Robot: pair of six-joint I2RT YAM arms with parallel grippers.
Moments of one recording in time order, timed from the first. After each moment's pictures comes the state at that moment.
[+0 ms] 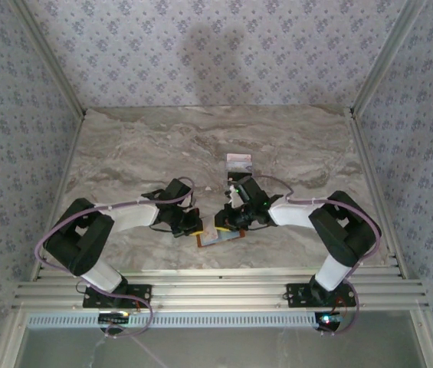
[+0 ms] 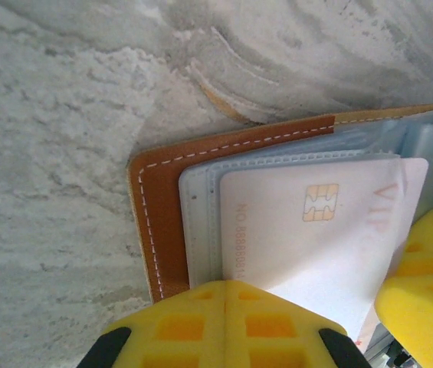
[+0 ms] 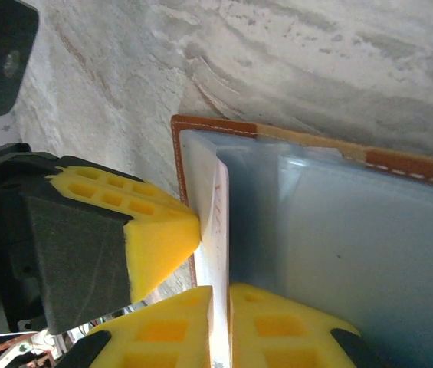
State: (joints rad) left arm -0.66 1.57 0.72 -0.31 0.45 -0.86; right arm 0.71 1.66 0.74 0.02 -0.62 0.86
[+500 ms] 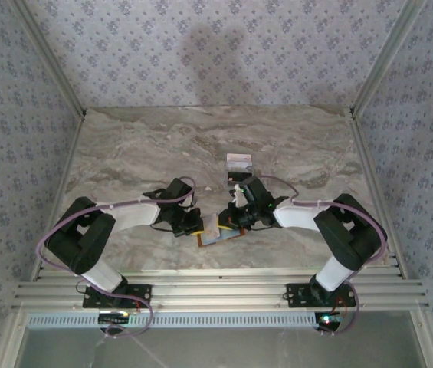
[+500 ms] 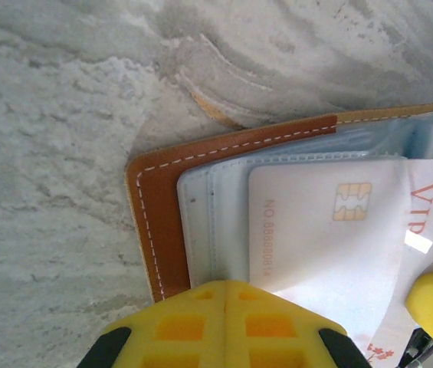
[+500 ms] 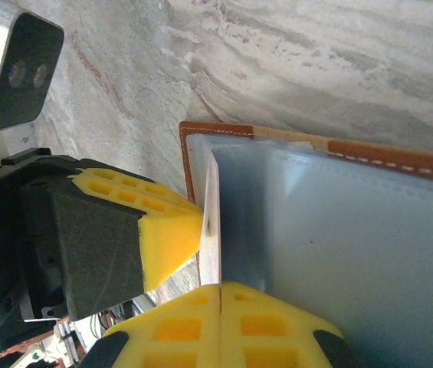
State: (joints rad) left arm -0.67 1.59 0.74 -0.32 0.44 -0.85; right arm 0.68 1.62 0.70 0.06 -0.63 0.88
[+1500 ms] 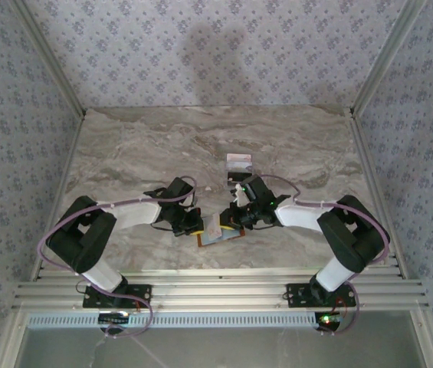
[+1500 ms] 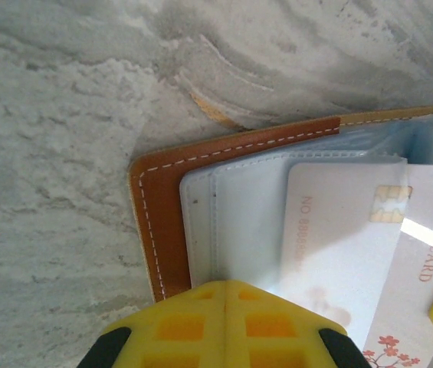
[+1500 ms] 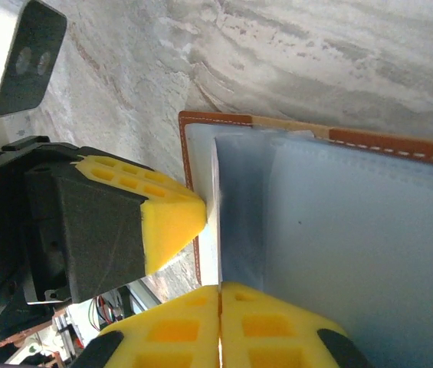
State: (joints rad) left arm -0.67 1.60 0.75 -0.35 0.44 -0.84; right arm 0.67 1.60 0.71 -0.02 -0.64 0.85
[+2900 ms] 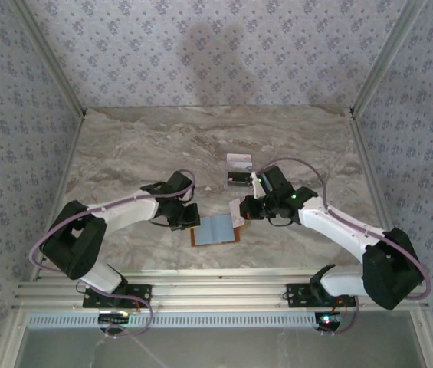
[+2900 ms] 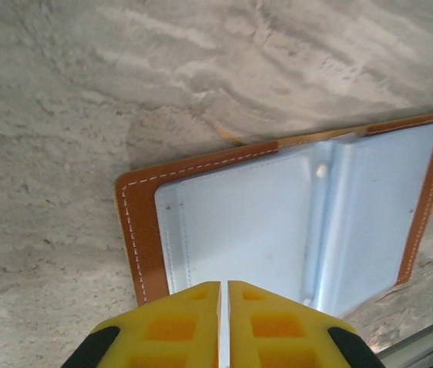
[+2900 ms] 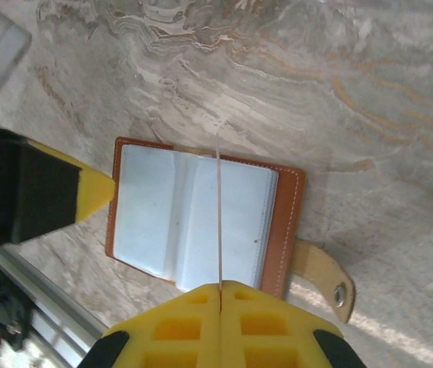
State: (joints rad) left arm -0.67 1.53 0.84 -0.51 0.31 -0.78; right arm 0.61 1.29 0.81 -0.48 -0.33 0.49
